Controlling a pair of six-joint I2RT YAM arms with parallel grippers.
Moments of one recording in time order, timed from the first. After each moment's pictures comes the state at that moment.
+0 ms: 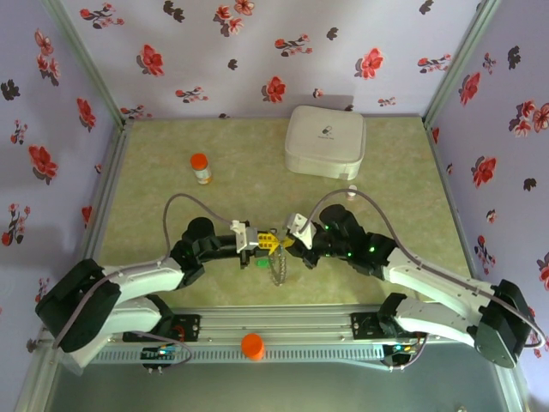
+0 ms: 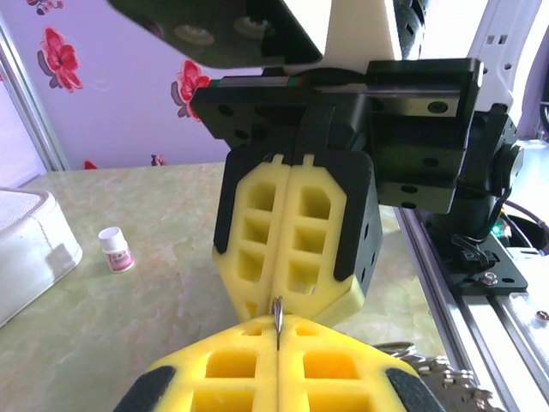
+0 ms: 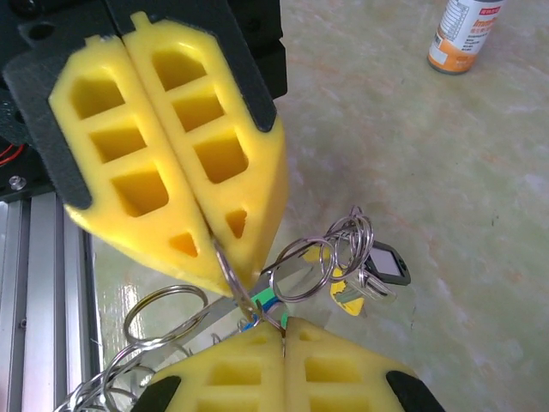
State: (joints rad) left arm -0.80 1.23 0.32 0.84 0.69 0.15; right arm 0.88 1.02 0.64 -0.21 -0.34 -0.21
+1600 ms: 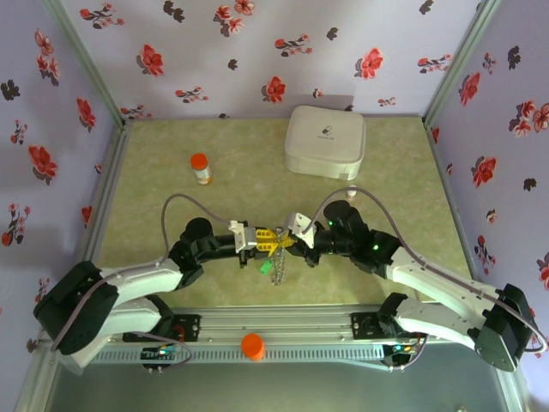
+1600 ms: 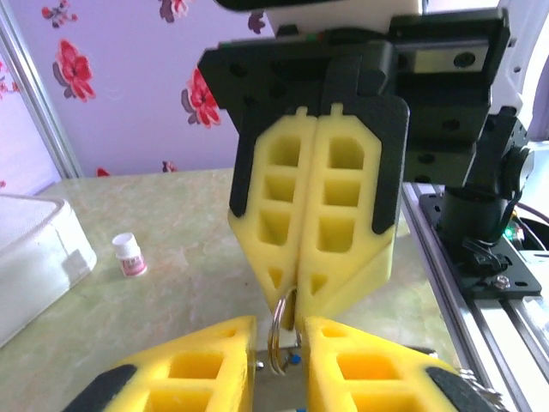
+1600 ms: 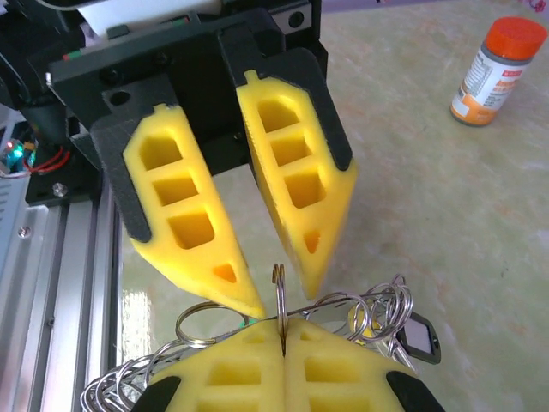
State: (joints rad) left arm -0.80 1.20 0.32 0.80 0.67 0.18; right arm 0.85 1.00 0.68 -0.25 -0.44 -0.31
